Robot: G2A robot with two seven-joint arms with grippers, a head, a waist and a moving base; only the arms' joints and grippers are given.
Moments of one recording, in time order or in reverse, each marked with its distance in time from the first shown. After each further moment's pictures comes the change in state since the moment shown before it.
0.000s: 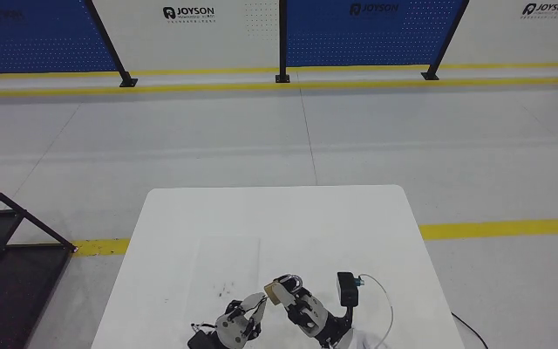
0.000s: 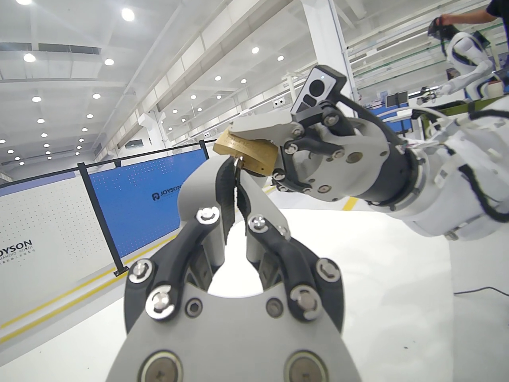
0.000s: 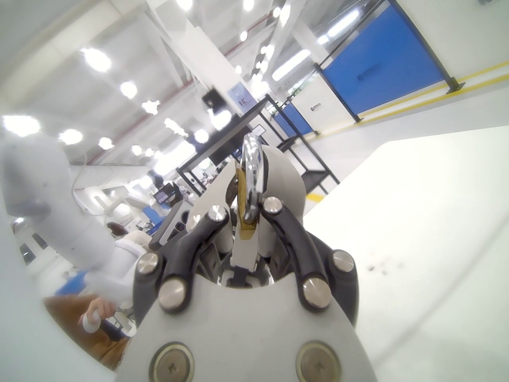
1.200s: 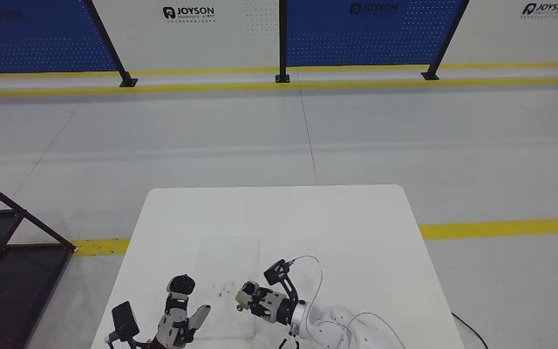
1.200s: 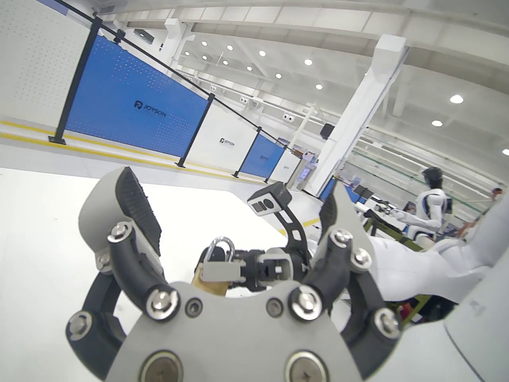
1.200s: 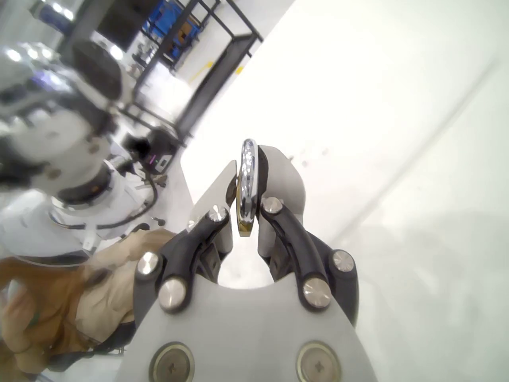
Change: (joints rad) left arm 0.306 0.085 -0.333 -0.175 -0.707 -0.594 -0.300; right arm 0.347 -0.089 -0.263 0.289 0.063 0.467 0.489
